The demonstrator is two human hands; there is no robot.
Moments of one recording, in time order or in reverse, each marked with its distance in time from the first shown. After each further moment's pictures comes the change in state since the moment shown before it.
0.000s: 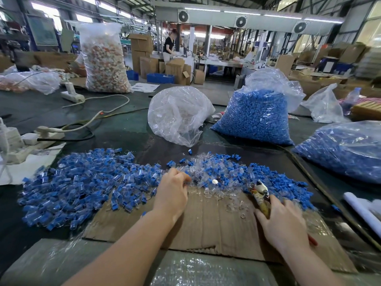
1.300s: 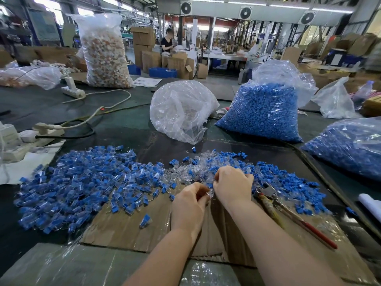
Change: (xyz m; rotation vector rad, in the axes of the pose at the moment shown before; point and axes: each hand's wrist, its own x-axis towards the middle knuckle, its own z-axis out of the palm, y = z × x) left_hand -0.020 0.019 0.027 -0.277 0.017 -0.160; right_hand 0.044 -0.118 -0.002 0.200 0.064 -0.282
